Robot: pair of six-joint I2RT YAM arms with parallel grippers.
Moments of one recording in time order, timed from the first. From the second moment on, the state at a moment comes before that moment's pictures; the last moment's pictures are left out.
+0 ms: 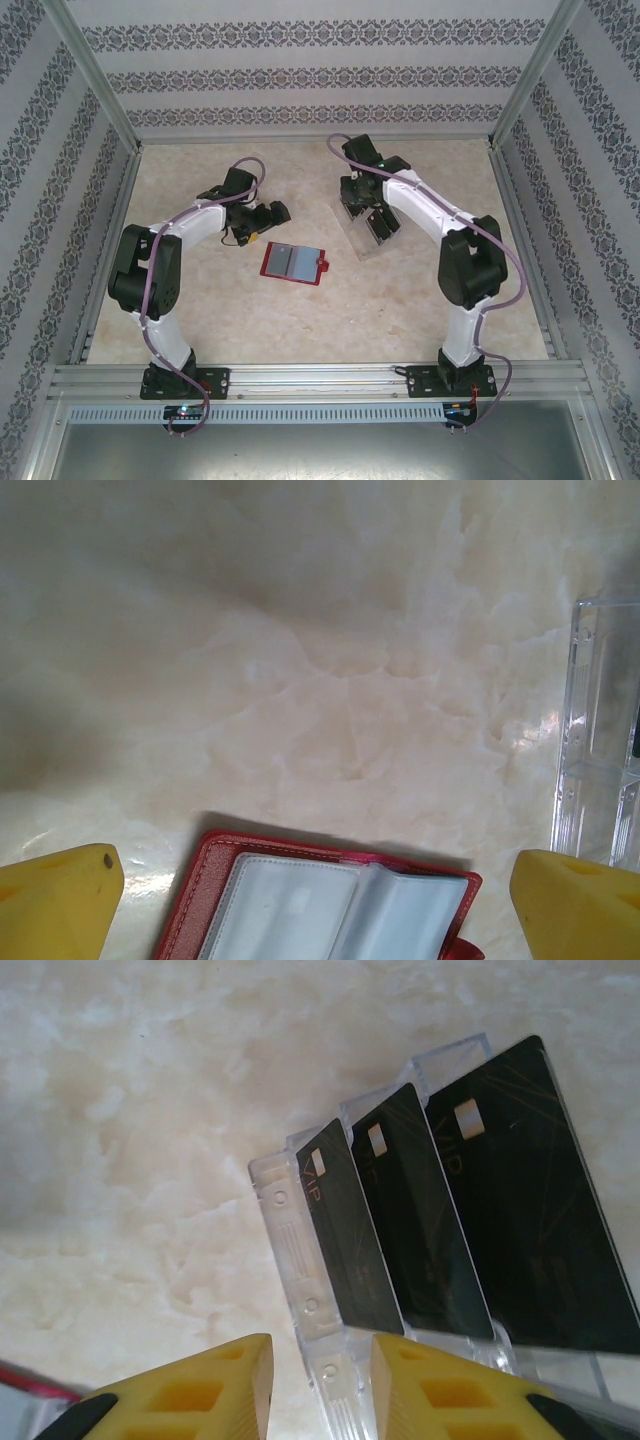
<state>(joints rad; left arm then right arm) -0.25 1.81 1.20 -0.48 0.33 -0.69 0.46 1.93 1.65 -0.77 0.10 0.37</state>
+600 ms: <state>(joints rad) -0.25 1.81 1.20 -0.48 0.33 -0.69 0.44 2.11 1.82 -0.86 0.17 0.28</state>
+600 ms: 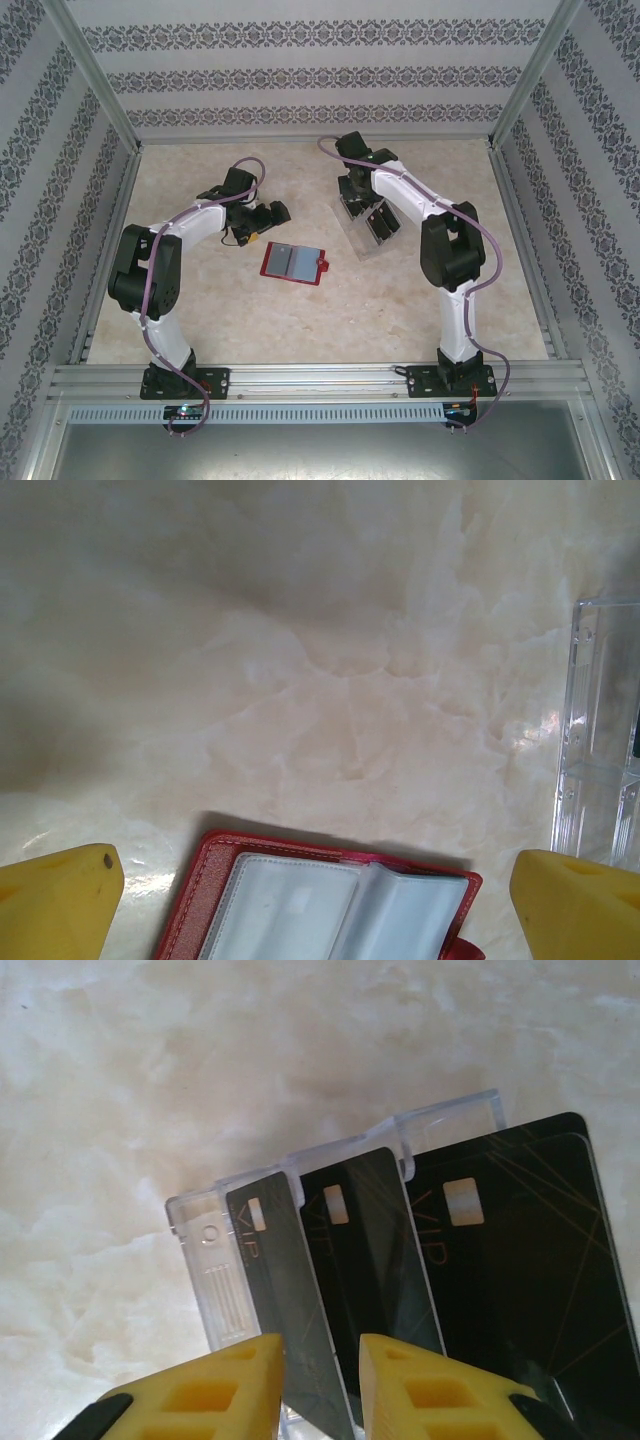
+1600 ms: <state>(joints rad) -0.25 1.82 1.20 -0.48 0.33 -0.69 0.43 2.18 1.87 -0.87 0.17 0.25</state>
